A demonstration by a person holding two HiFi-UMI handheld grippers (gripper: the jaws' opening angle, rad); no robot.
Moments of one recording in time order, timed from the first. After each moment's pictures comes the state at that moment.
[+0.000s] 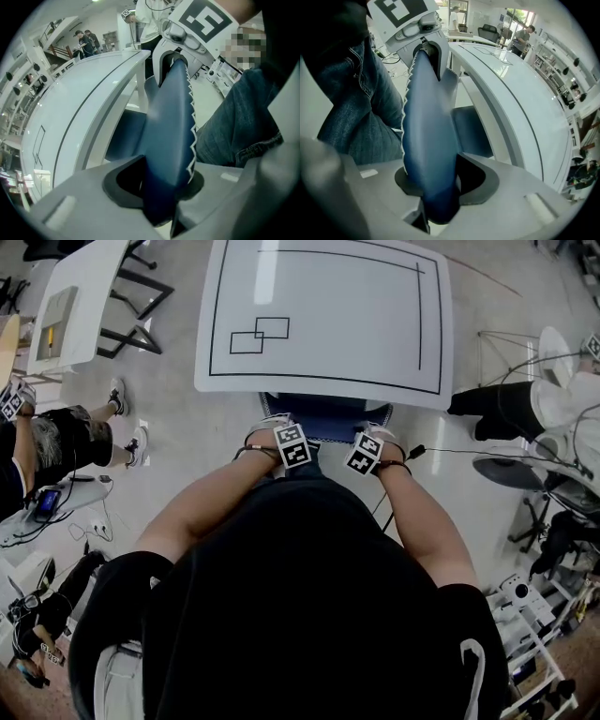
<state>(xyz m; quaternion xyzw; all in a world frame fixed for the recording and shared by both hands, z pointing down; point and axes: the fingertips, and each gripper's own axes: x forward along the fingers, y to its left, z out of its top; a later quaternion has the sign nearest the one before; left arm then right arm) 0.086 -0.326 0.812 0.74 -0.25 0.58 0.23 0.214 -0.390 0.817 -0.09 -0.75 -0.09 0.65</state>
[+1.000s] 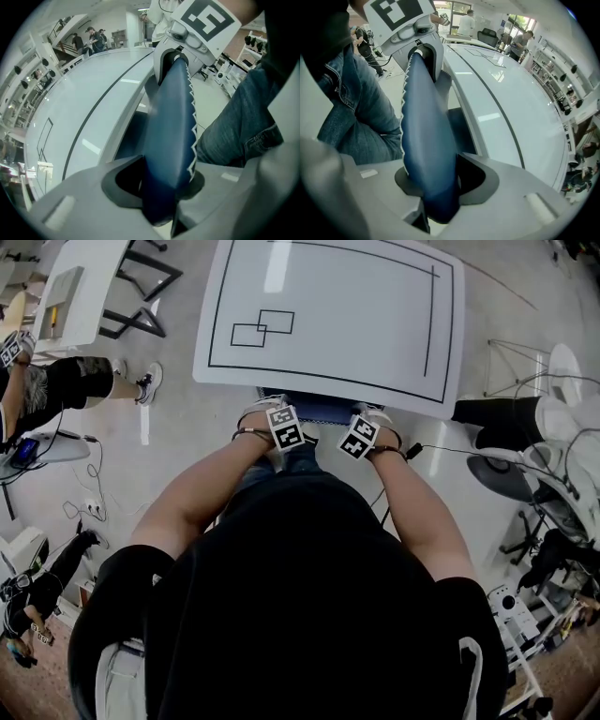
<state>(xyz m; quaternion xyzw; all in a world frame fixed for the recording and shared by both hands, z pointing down) 0.048 -0.361 0.824 0.72 -0.29 0.58 0.24 0.172 -0.439 0.827 -0.07 -0.76 -0.12 0.63</state>
